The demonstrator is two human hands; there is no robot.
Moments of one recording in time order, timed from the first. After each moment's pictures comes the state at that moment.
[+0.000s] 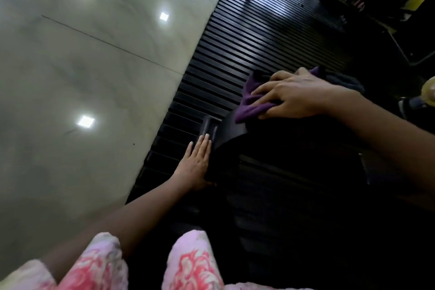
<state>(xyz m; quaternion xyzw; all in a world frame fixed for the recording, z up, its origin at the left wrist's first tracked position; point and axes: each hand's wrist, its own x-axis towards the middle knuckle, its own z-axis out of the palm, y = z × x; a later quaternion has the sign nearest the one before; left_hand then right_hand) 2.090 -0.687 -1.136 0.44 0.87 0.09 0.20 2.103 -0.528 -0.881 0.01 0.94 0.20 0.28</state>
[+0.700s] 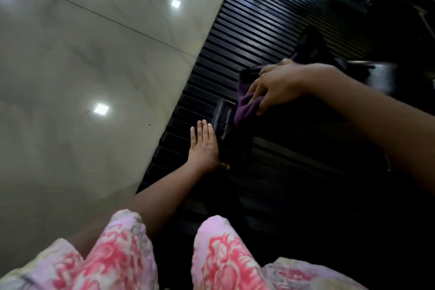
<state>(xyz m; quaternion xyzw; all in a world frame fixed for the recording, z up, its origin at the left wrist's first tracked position) 2.101 -0.689 -1.133 0.30 0.90 0.11 0.29 2.076 -0.563 -0.915 -0.01 0.90 0.20 0.38</state>
